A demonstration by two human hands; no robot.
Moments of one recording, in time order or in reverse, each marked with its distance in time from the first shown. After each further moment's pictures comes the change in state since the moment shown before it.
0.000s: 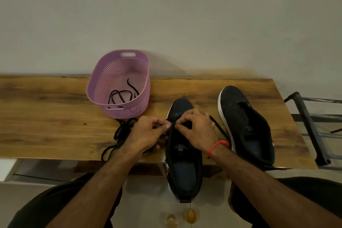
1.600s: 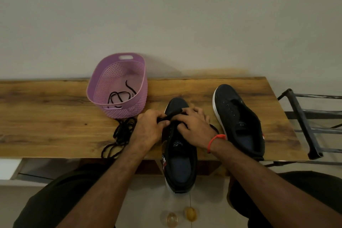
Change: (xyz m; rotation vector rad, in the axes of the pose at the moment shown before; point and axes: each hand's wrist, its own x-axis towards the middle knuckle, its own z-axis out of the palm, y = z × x) left_hand -0.002 0.016 0.018 0.438 0.168 0.203; right_hand -0.001 0.013 -0.006 -0.194 -0.158 -0.159
